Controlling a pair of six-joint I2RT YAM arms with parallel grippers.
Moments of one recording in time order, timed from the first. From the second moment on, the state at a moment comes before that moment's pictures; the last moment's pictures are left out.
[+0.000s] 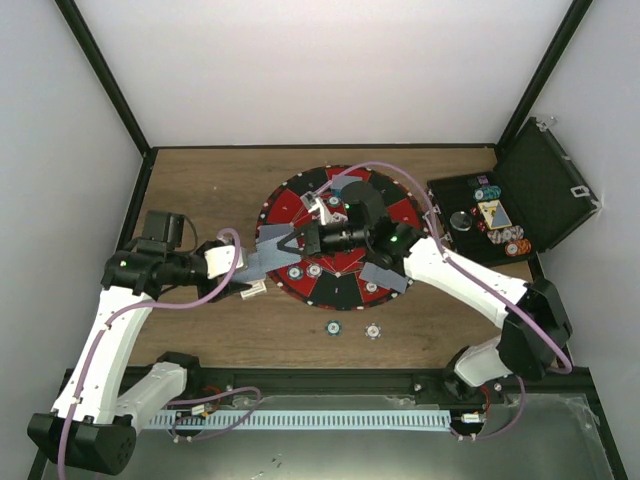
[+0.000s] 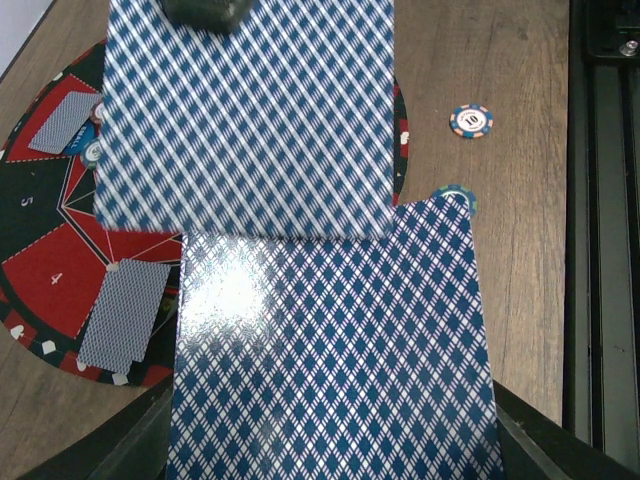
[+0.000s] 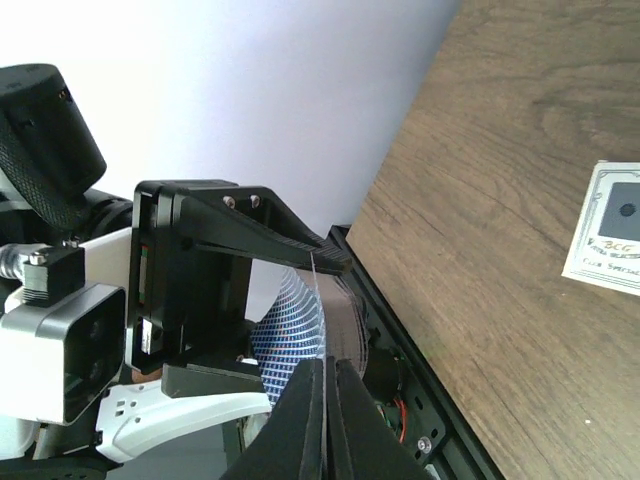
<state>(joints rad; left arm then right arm) -0.18 0.93 1.03 -1.12 0.71 1.04 0.79 1.45 1.14 -0.06 -0.73 0.88</state>
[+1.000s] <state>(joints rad) -0.18 0.93 1.03 -1.12 0.71 1.04 0.21 1.91 1.26 -0.38 -0.58 0.47</state>
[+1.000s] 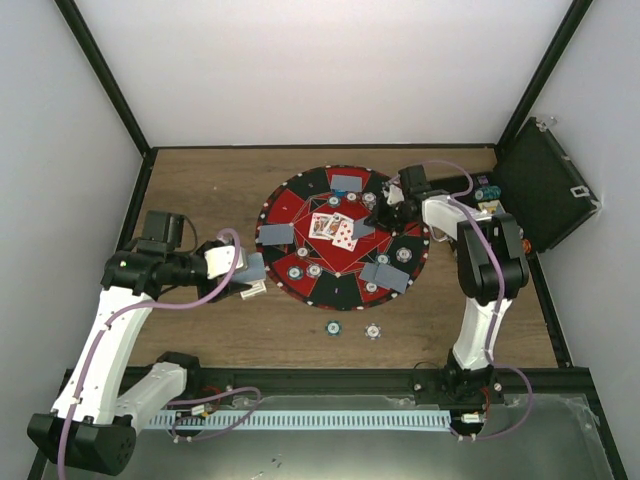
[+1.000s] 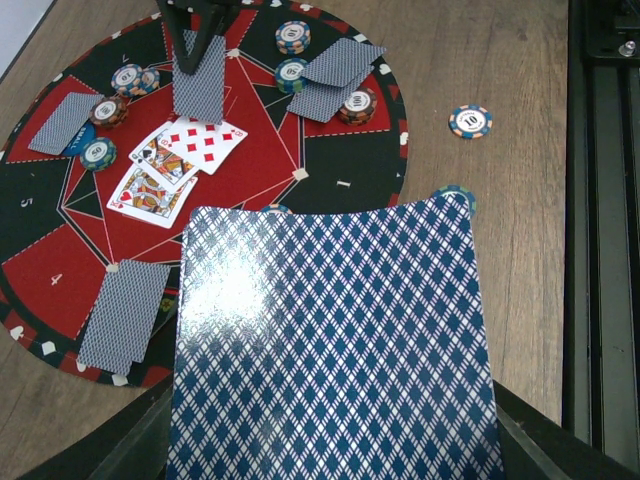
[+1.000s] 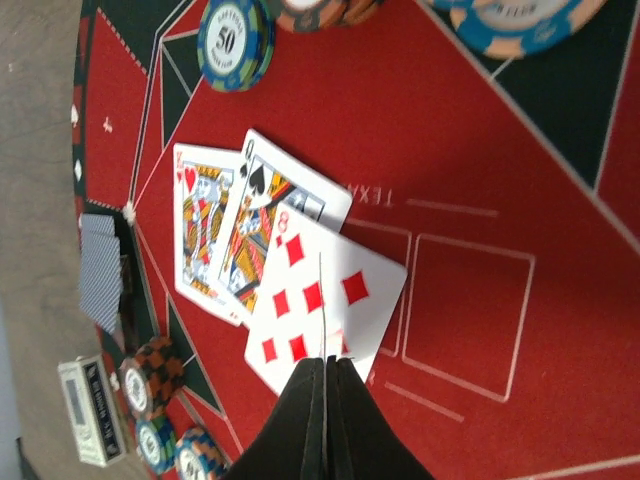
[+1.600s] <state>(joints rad) -0.18 0.93 1.04 -1.13 0.70 1.04 0.21 2.03 1.38 -0.43 -0.39 0.40</state>
